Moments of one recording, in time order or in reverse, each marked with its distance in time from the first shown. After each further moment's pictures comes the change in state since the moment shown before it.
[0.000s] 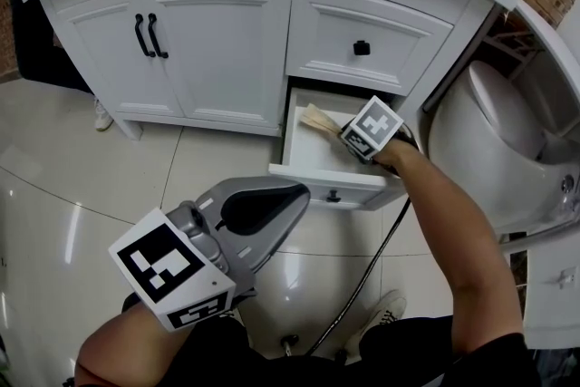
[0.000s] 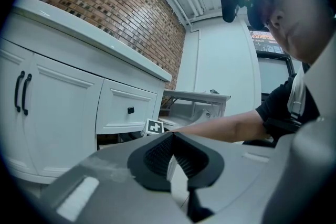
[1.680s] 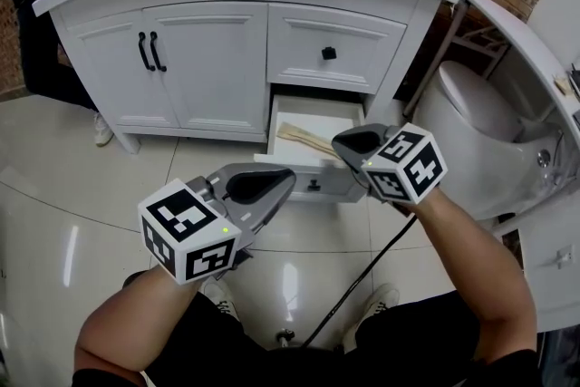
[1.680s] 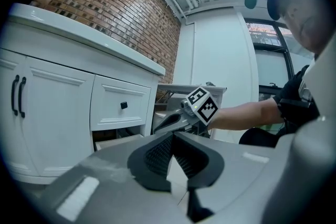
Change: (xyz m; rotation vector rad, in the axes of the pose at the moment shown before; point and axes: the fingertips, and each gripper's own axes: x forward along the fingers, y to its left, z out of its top) left arm 0.010 -0.022 -0.019 0.051 0.065 -0.012; right arm -0.185 0.104 0.016 0.015 -0.501 -0.036
